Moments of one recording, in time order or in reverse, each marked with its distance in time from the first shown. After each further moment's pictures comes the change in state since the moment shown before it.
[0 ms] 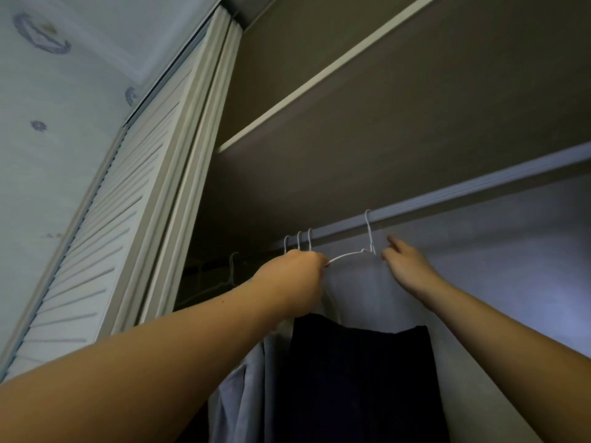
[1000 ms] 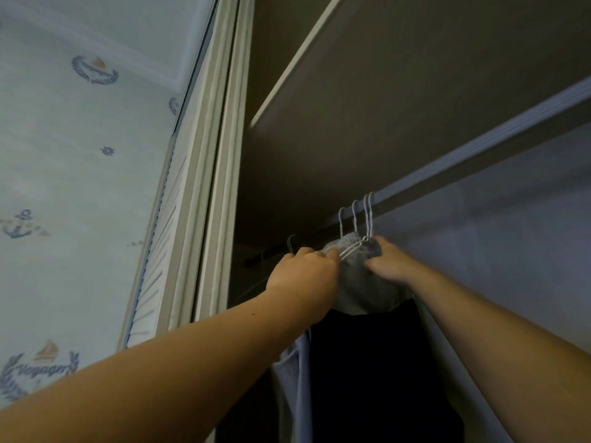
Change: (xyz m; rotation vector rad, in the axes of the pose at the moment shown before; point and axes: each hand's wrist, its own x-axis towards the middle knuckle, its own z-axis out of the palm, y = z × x) left_hand 0.000 -0.075 0.034 0.402 -0.132 -0.049; right_hand 0.022 -0.005 0.148 0.148 -0.406 0.029
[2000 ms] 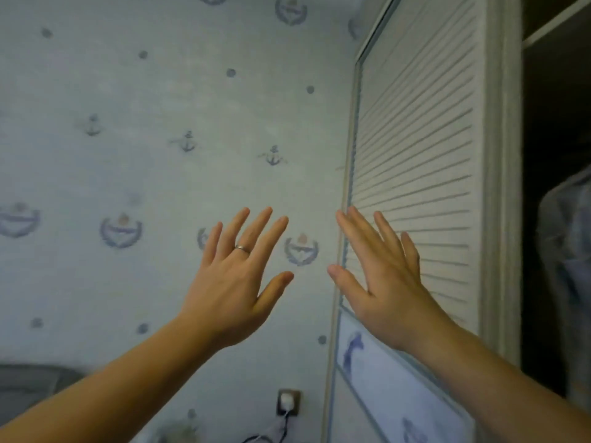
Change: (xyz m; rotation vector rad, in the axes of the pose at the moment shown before) left_hand -0.476 -0.207 -0.094 0.189 0.243 -0.420; right_hand -0.345 -0.282 0.252 -0.041 -0.172 -0.673
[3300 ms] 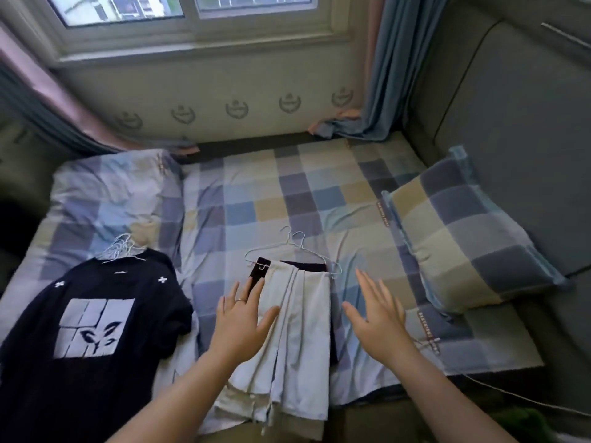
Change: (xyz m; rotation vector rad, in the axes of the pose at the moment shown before) left_hand -0.807 -0.340 -0.378 0.654 -0.624 -2.045; right_hand -0.245 -0.823 0.565 0.880 -1.462 -0.687
